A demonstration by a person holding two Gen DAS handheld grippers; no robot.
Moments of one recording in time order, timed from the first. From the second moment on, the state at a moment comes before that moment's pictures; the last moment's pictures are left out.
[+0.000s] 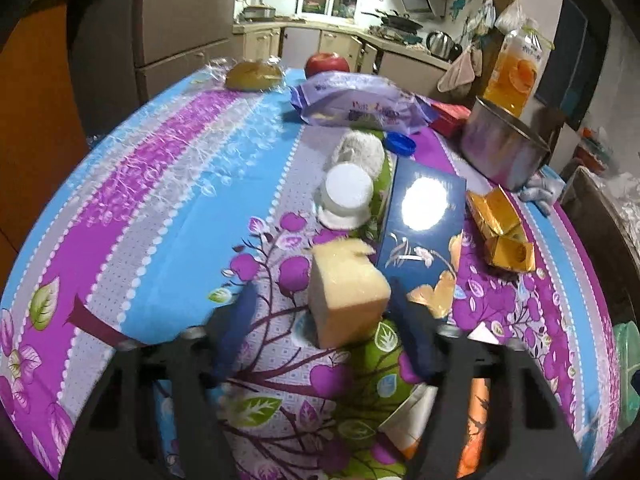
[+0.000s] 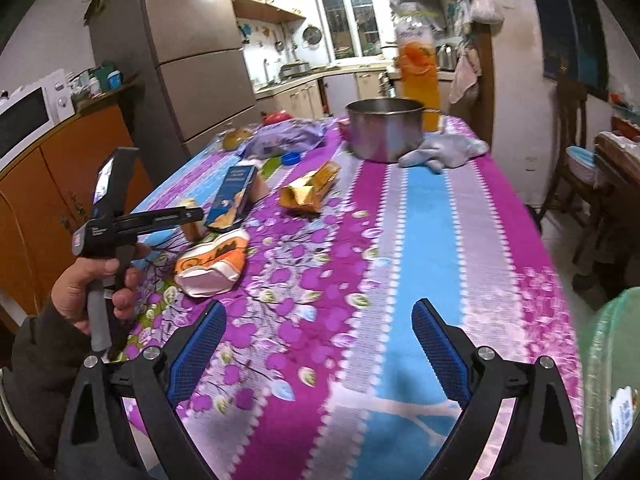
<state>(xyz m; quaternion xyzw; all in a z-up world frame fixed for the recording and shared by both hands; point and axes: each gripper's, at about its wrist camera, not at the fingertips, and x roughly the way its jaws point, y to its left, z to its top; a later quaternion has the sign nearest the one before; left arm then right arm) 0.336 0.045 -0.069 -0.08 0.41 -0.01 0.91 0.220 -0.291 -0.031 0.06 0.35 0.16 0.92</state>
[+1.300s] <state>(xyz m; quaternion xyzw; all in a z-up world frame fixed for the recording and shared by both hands) 0.315 0.062 -0.070 -0.10 0.40 -0.07 0.91 0.316 -0.130 -0.084 -0.06 0.42 0.24 0.87</state>
